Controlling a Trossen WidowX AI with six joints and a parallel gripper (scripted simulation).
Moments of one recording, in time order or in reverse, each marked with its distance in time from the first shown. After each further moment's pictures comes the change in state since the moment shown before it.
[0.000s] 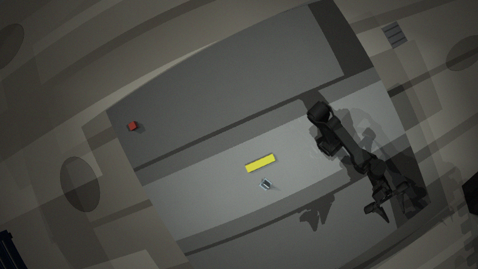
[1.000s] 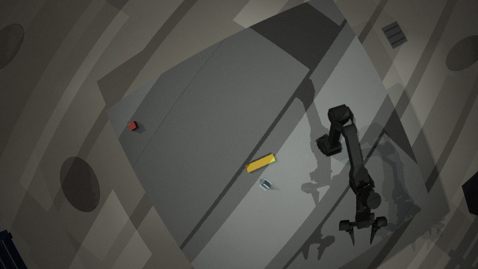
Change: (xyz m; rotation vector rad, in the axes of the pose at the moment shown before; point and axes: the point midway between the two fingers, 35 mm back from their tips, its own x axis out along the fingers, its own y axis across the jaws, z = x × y) arm 0.030 -0.150 -0.009 -0.368 0.198 -0.473
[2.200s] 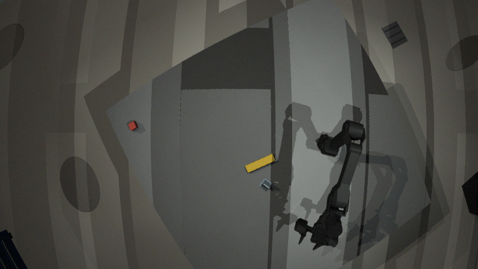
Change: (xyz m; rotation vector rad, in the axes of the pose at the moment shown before) arm 0.014 -0.207 -0.029 -0.161 0.358 -0.577
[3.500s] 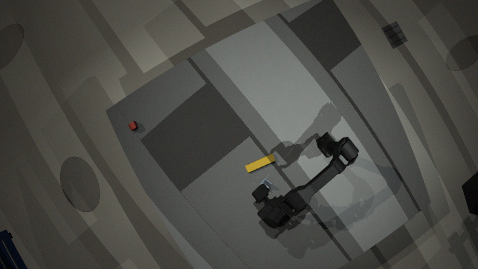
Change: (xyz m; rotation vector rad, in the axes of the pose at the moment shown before) arm 0.006 -0.220 -0.095 0.166 0.575 -0.455
